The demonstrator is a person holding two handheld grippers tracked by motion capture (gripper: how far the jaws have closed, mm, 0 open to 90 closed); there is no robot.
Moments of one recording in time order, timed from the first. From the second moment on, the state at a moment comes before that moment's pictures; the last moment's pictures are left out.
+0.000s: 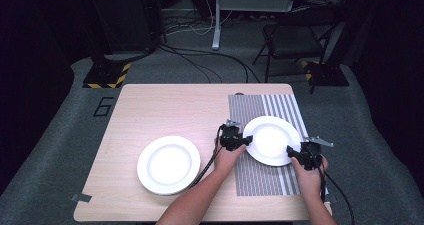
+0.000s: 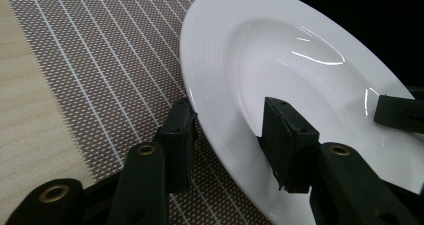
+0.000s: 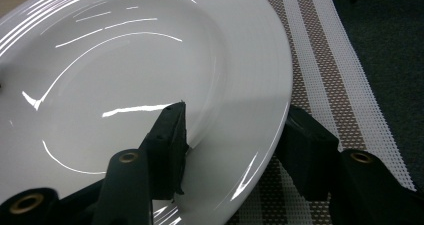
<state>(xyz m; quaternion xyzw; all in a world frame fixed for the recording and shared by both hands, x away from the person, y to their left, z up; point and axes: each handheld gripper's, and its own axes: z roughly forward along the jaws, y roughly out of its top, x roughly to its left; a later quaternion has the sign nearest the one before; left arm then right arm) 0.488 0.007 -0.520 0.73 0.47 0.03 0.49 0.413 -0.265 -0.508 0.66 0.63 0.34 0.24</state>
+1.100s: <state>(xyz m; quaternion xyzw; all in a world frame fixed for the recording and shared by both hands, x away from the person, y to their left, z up) 0.459 0.078 -0.465 0.71 0.46 0.05 0.53 0.376 -0.243 -0.472 0.60 0.64 0.40 0.25</state>
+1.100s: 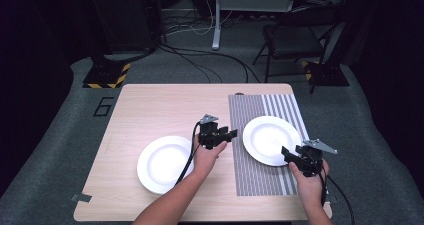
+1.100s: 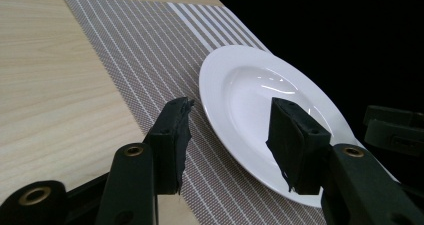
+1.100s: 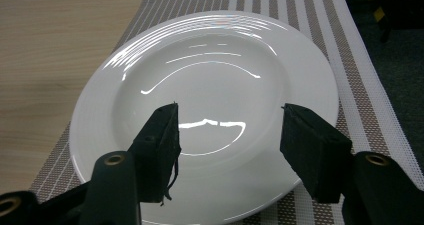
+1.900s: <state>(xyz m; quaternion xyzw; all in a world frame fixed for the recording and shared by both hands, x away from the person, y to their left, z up) 0.440 0.170 -0.439 0.69 0.49 0.10 0.52 0.378 -0.184 -0.446 0.53 0.71 0.41 0.20</state>
